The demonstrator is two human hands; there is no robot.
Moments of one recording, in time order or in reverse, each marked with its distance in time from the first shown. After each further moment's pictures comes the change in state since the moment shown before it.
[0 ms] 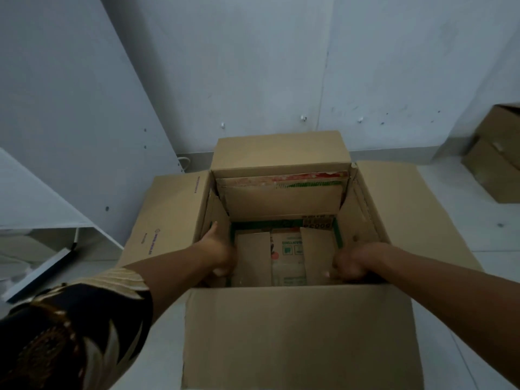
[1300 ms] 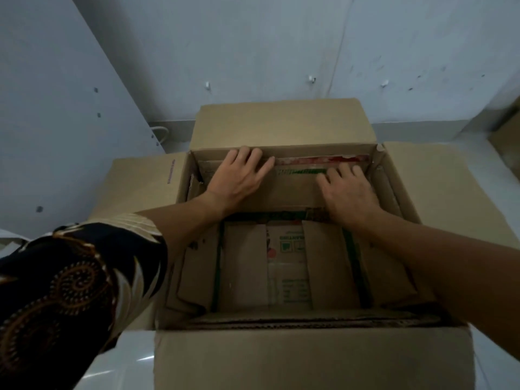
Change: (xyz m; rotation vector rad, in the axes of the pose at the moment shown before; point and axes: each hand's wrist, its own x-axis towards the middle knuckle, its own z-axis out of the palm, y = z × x) left_hand 0.145 -0.066 -0.050 0.055 1.251 -0.172; right_hand 0.113 0.020 -0.069 -0.438 0.991 0.144
